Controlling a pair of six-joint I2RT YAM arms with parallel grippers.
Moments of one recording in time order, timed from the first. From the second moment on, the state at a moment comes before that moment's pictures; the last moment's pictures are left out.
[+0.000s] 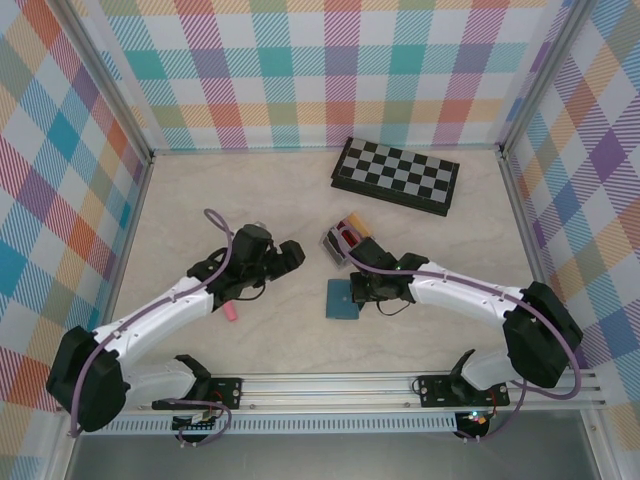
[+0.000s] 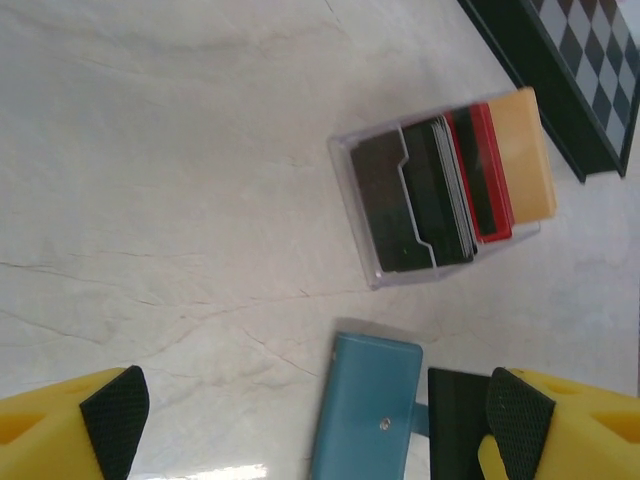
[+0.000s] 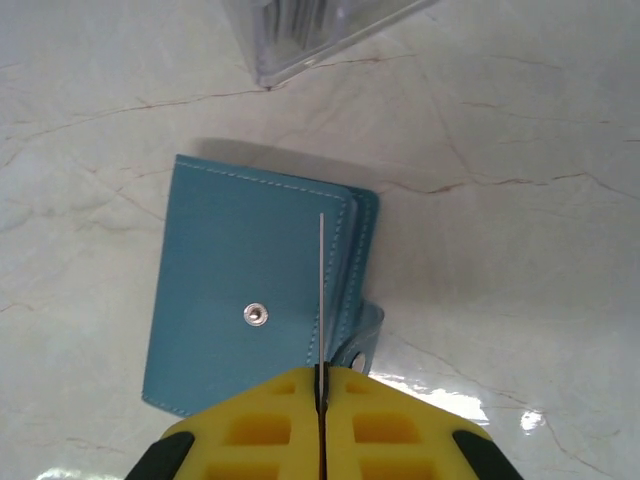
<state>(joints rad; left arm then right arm) -0.63 1.20 0.78 -0.36 0.00 -0.96 0.84 1.41 0.87 -0.59 0.09 0.70</state>
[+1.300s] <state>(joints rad) -1.00 2.04 1.54 -0.89 -0.17 -0.83 0.54 1.22 0.51 -0.31 -0.18 0.80</state>
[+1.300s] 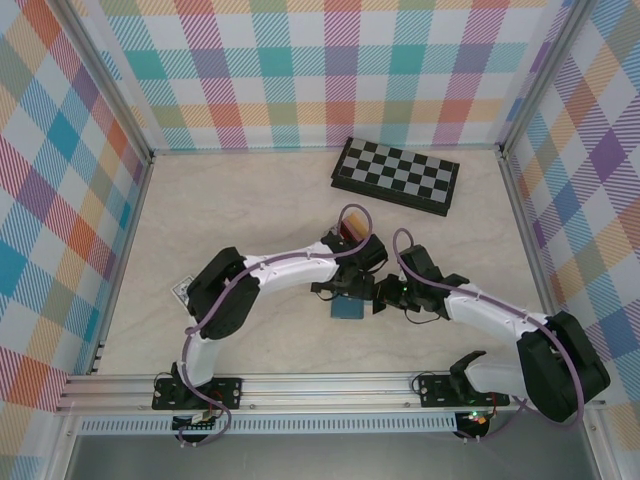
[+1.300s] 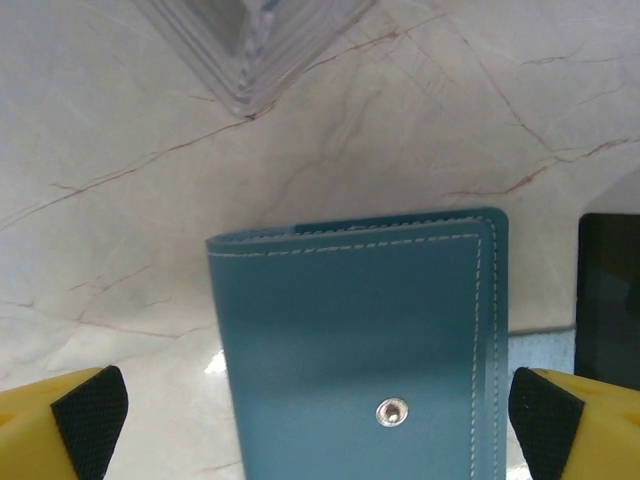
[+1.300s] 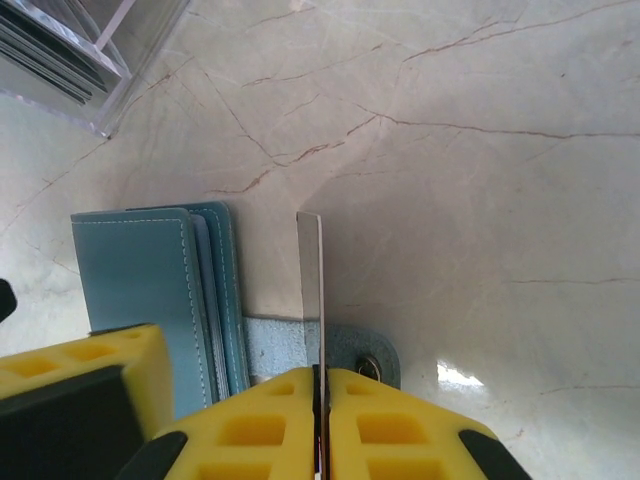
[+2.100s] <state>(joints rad) -0.99 2.08 1.53 -0.87 -0.14 -0.86 0.52 1.21 0.50 -0.32 -0.17 0.82</state>
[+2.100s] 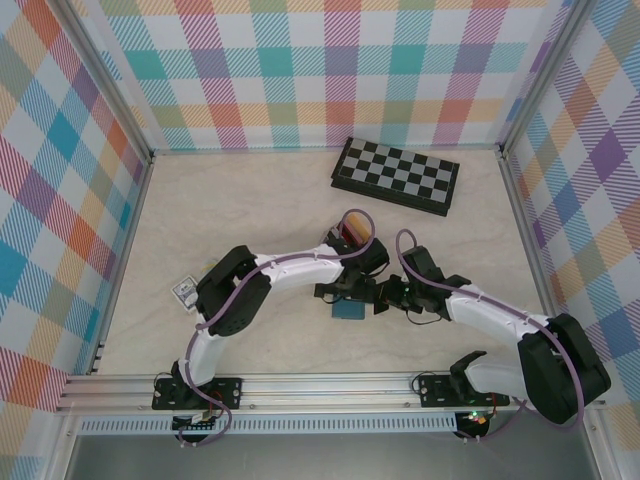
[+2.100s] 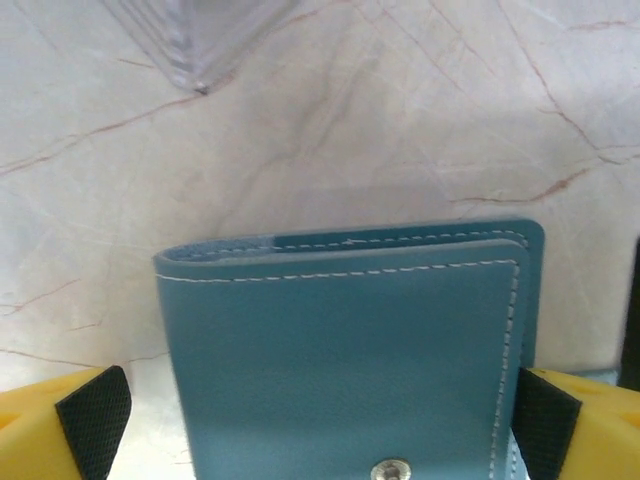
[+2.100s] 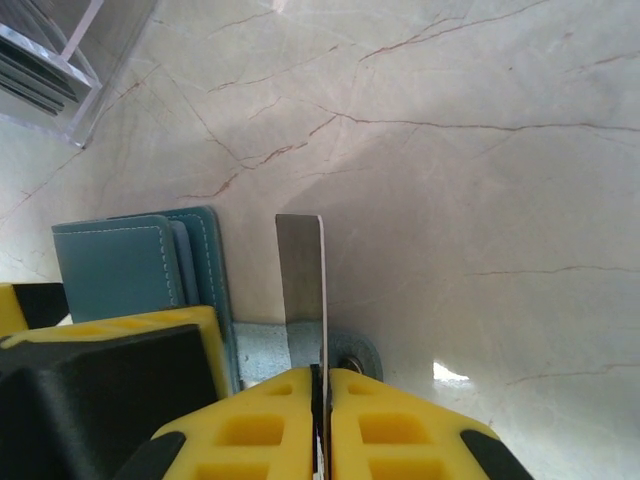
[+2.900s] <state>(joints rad) -0.89 1.79 1.27 -0.83 -0.17 -0.86 0.51 1.25 0.55 -0.37 -0.15 0.81</state>
